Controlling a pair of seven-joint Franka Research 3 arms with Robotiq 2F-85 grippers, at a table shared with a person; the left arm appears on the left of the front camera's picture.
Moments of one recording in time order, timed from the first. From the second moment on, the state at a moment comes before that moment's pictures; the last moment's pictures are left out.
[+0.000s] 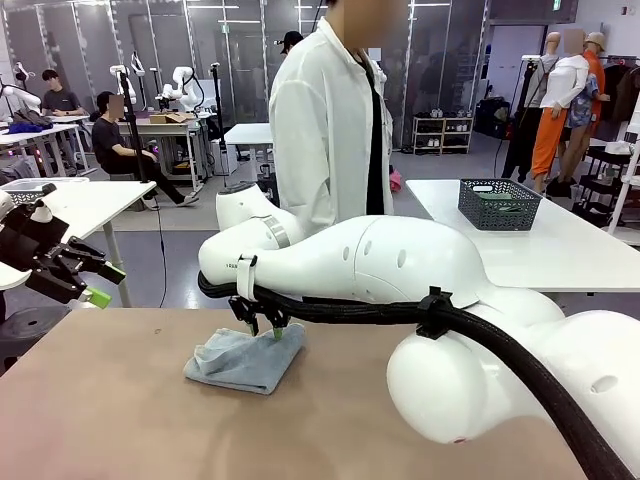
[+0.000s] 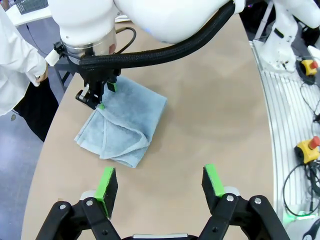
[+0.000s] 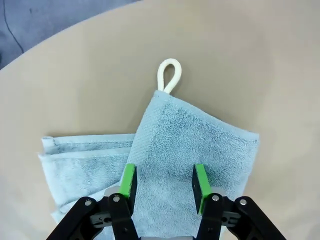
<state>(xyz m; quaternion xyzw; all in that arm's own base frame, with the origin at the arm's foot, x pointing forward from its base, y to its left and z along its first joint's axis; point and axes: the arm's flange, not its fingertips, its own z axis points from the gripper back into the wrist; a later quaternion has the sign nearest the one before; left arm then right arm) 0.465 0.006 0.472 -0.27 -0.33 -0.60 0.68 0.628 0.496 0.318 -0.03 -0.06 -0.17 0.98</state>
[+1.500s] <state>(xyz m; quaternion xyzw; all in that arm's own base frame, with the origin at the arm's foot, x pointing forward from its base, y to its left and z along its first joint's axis) 0.465 0.006 0.472 -0.27 -0.33 -0.60 0.68 0.628 0.500 0.311 -0.01 -0.07 -0.21 0.98</state>
